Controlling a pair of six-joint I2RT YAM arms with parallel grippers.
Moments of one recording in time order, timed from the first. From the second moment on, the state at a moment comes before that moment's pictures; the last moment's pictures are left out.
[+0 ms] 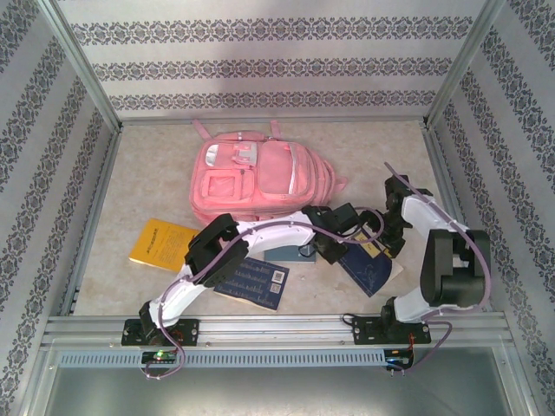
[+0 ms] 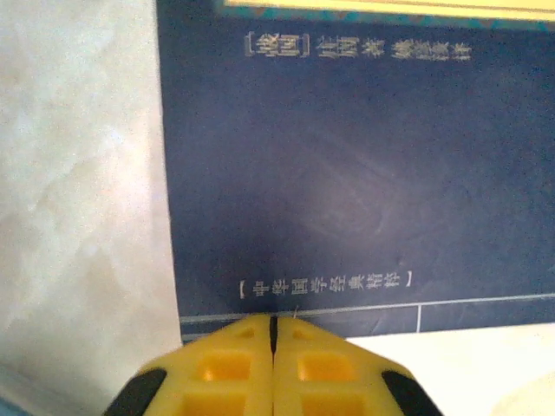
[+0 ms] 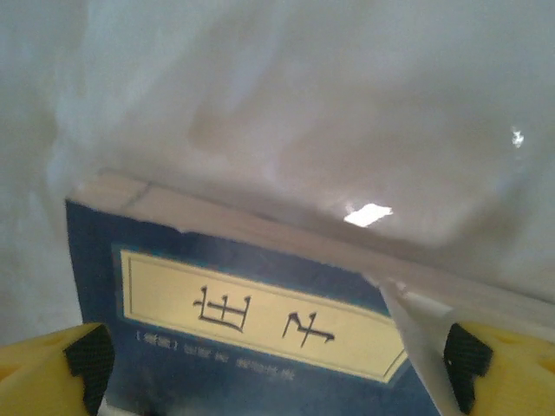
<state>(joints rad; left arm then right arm) -1.04 2.30 1.86 -0.77 0.07 -0.19 -0.06 1.49 0.86 -0.86 -0.22 0.68</state>
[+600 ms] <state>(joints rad) -0.82 2.15 1.68 -0.68 0.31 -0.35 -0.03 1.33 0.82 -0.96 -0.15 0.69</state>
